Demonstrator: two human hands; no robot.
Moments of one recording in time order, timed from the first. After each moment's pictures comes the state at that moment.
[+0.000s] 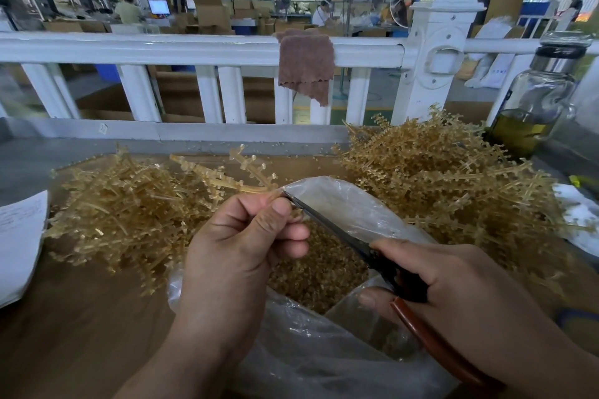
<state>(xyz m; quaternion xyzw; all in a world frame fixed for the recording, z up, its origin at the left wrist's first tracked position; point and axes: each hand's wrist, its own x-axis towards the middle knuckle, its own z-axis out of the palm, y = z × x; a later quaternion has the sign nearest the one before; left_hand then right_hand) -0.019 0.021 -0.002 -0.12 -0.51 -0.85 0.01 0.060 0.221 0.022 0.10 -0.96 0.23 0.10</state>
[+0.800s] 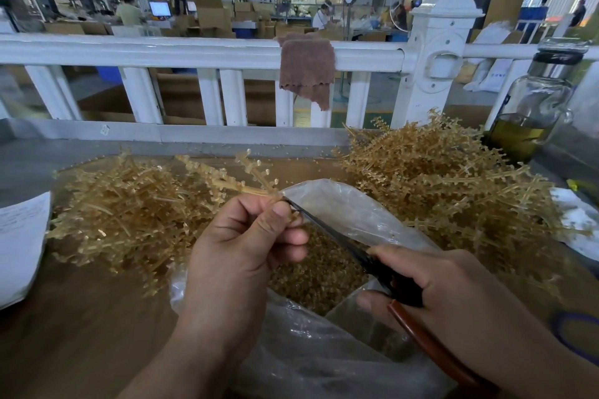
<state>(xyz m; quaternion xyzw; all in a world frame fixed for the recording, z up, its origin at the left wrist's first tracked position) -0.021 0.020 -0.007 -0.12 -0.52 -0.85 0.01 0.057 0.219 0.018 0.10 -0.96 0.25 0.08</state>
